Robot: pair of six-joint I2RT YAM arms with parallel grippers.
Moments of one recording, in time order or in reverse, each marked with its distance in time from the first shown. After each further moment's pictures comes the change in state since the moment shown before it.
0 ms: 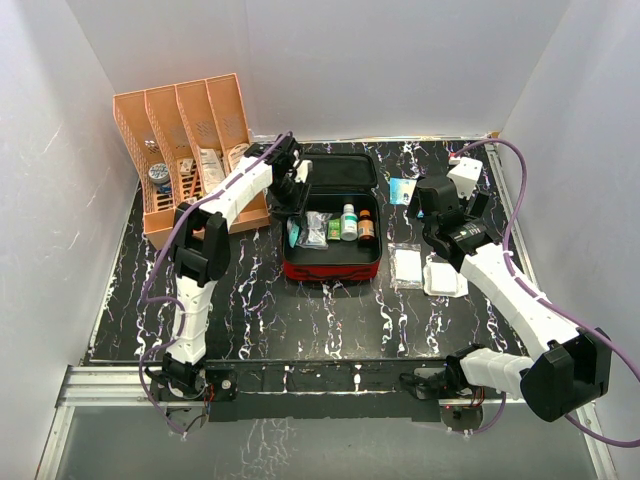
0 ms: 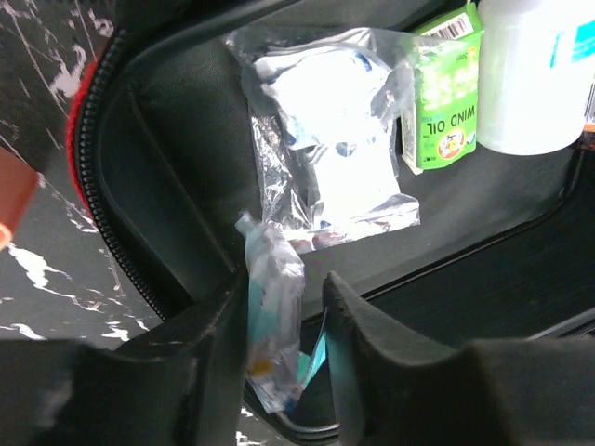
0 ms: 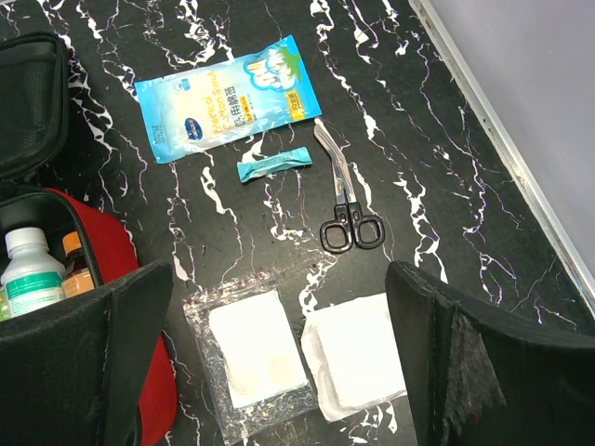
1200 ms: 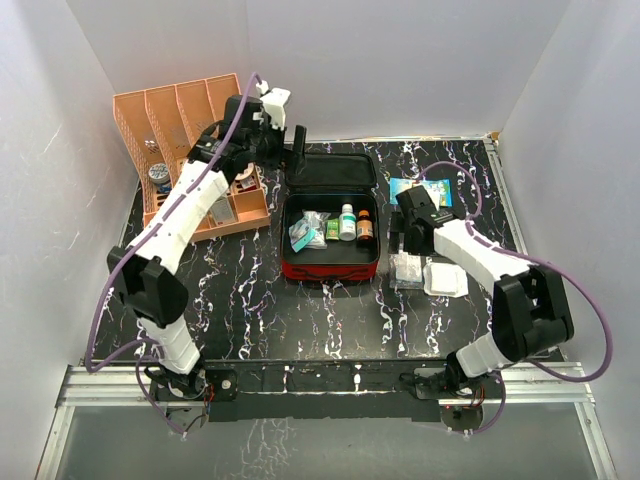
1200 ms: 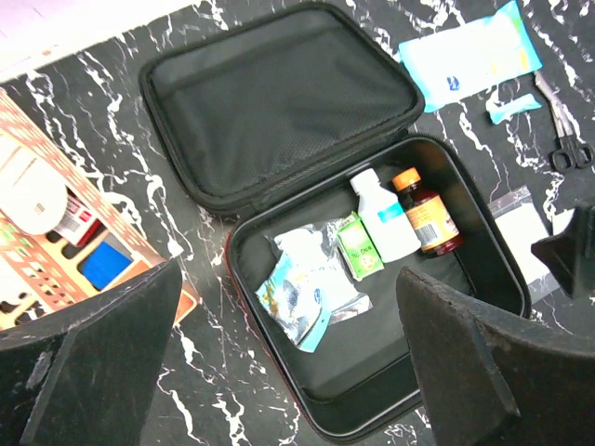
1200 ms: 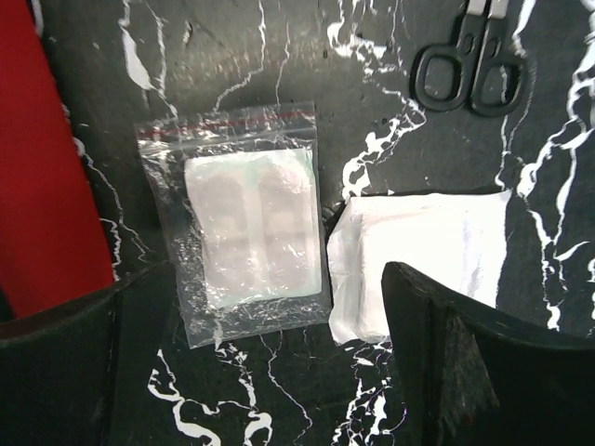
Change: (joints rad) left arm 0.017 -0.430 -0.121 0.401 -0.080 0.114; right arm -0.027 0.296 -0.011 -0.161 -0.343 -0.022
